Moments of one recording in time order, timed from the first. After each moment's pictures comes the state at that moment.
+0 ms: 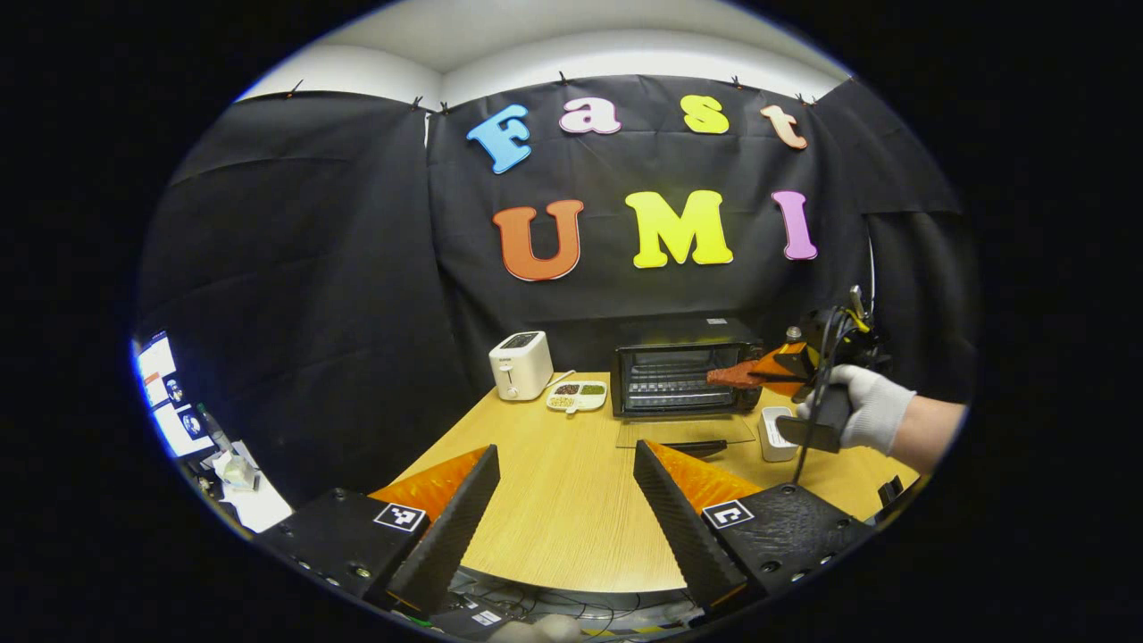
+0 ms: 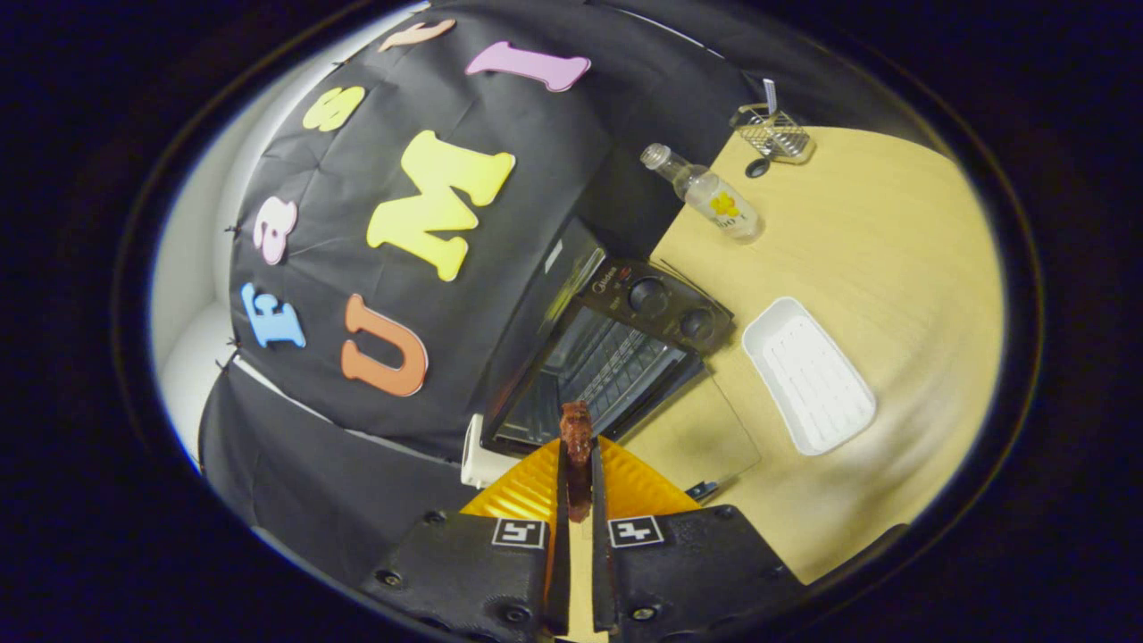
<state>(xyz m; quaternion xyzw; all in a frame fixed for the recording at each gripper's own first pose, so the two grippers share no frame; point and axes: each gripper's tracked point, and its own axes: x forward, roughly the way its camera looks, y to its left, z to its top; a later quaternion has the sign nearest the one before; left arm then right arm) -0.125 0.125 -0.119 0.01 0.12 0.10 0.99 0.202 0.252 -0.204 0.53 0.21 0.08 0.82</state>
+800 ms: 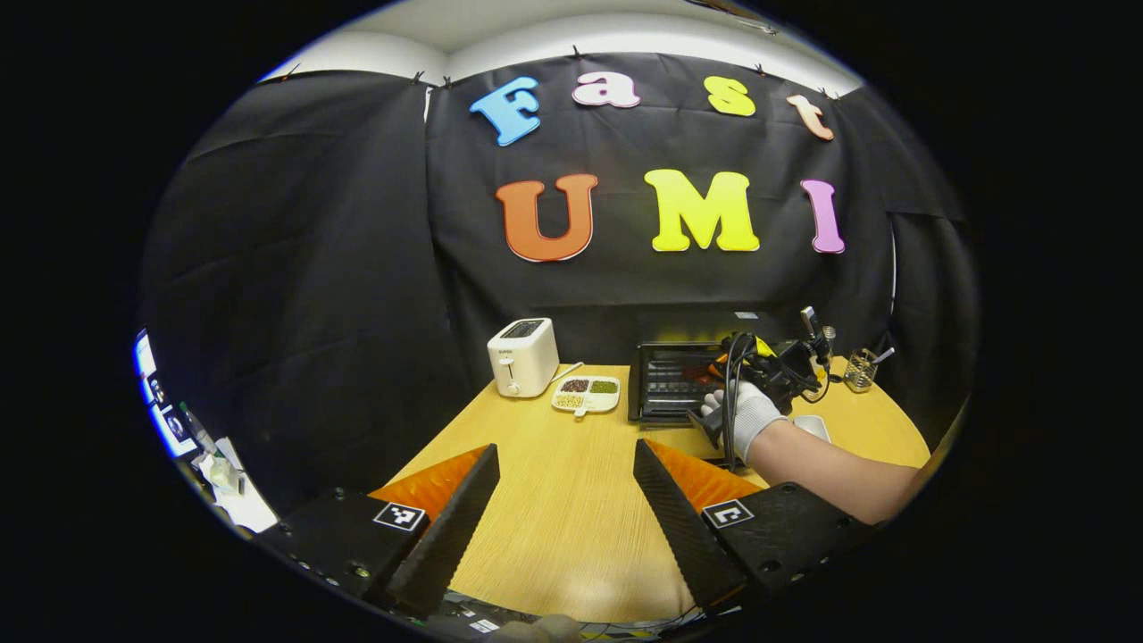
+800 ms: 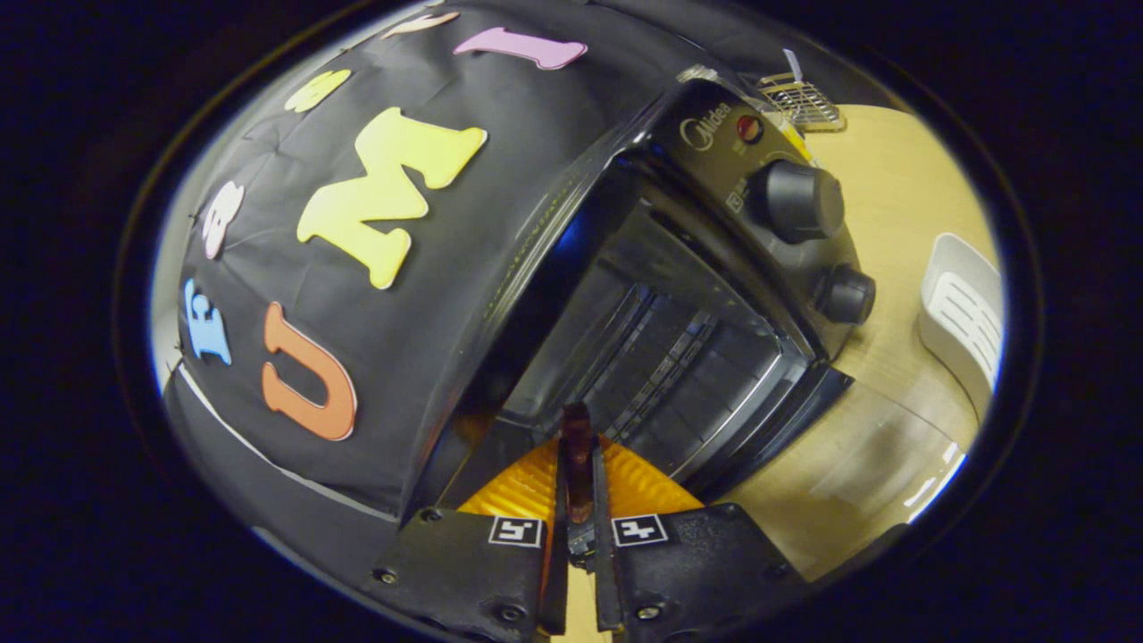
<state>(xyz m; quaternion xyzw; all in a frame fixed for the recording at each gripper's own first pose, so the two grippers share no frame) -0.042 0.167 -0.149 -0.01 0.16 0.11 0.98 0.382 0.330 -0.254 0.50 0.16 0.00 0.85</state>
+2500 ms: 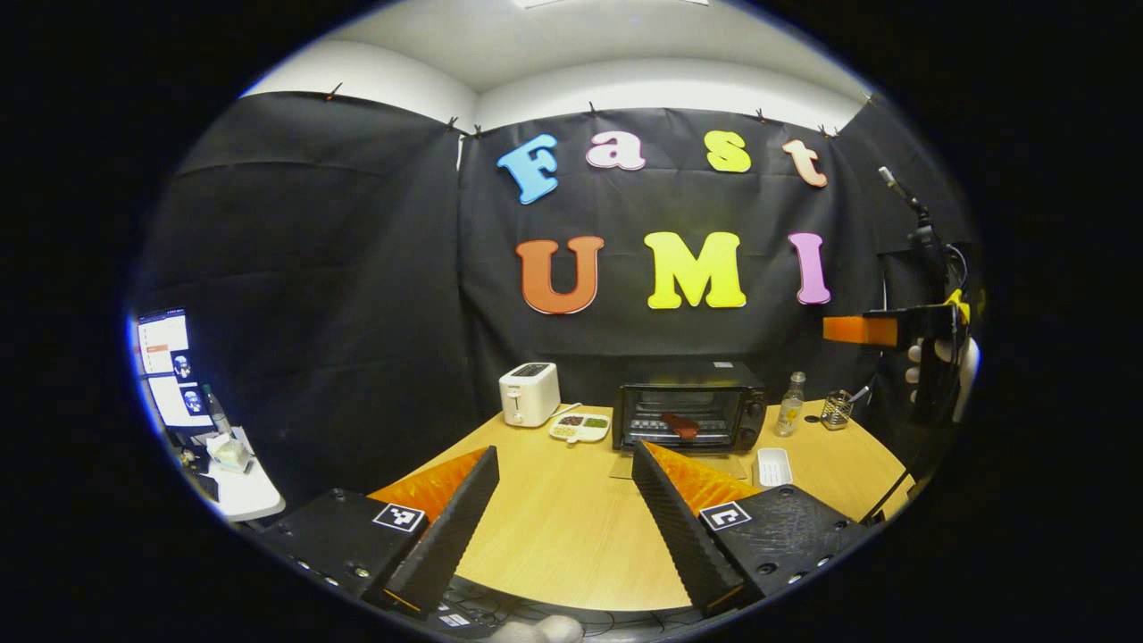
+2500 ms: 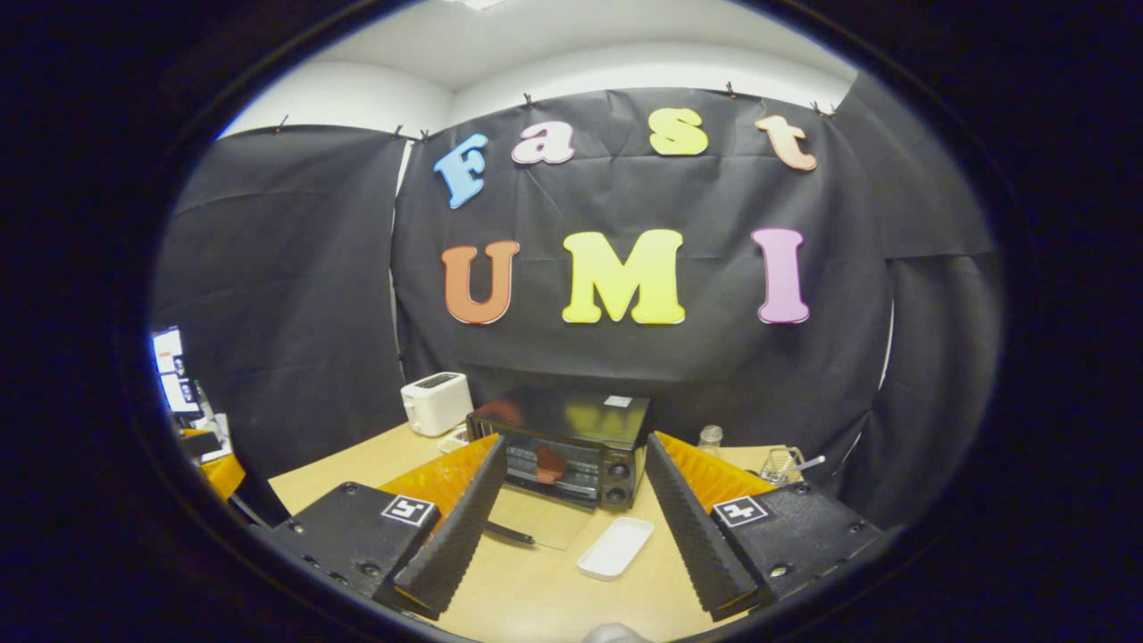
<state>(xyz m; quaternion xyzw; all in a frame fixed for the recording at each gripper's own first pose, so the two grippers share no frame) -0.127 0.078 -0.112 0.00 0.06 0.13 0.99 0.050 0.125 -0.045 0.01 0.03 0.17 0.99</state>
